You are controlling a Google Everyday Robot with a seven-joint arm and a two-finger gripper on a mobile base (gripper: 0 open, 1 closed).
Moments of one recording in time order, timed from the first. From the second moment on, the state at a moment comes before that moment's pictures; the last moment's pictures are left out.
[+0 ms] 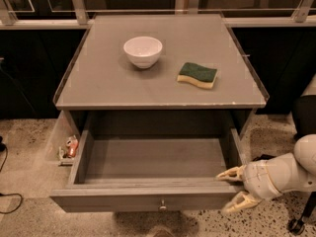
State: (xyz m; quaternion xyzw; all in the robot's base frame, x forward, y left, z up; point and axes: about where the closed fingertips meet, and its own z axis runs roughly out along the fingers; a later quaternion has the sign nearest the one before) arm 0.400 -0.214 0.625 -0.69 0.64 0.18 0.30
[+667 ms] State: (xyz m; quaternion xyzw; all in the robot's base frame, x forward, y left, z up) arm 0.353 -0.232 0.629 -0.70 0.63 0.17 0.29
